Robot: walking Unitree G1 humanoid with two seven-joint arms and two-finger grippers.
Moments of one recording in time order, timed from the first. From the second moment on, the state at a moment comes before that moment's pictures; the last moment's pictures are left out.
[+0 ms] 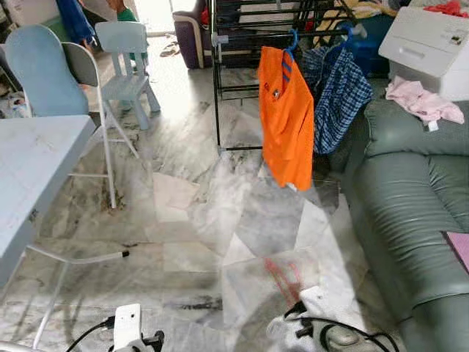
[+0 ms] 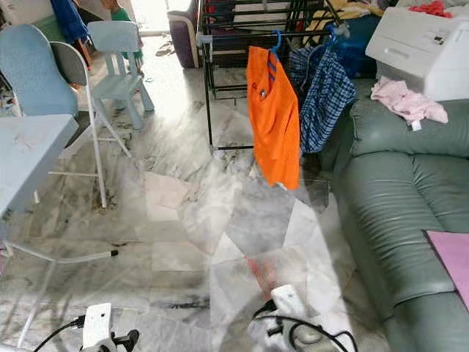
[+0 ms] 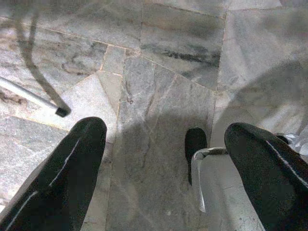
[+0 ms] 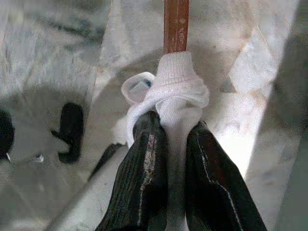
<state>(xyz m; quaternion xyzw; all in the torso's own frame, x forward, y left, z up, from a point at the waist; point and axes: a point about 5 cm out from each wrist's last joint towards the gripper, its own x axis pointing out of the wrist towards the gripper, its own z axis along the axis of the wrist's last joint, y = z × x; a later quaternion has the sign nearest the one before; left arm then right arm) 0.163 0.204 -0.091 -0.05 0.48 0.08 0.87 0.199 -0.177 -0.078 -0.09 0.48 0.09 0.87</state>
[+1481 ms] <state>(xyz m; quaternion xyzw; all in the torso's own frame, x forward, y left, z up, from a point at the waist) 0.144 0.252 -0.087 -0.09 0.47 0.21 0.85 0.203 -0.182 -0.076 -0.04 0.48 0.06 0.87</state>
